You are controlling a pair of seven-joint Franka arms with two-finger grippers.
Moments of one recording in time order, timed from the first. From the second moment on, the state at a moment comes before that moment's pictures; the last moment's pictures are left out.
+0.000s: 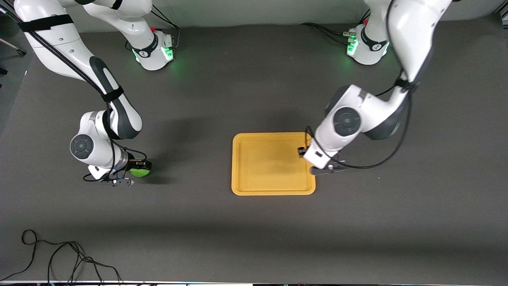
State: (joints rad) left arm -0.15 0.51 -0.42 -1.78 0.11 2.23 -0.78; right arm 0.00 0.48 0.03 -2.05 -0.05 2.45 0.13
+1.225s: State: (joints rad) left arm -0.18 0.67 -0.40 -1.77 0.26 2.35 -0.87; right arm 0.32 0.43 0.04 -1.55 0.11 1.95 0.41
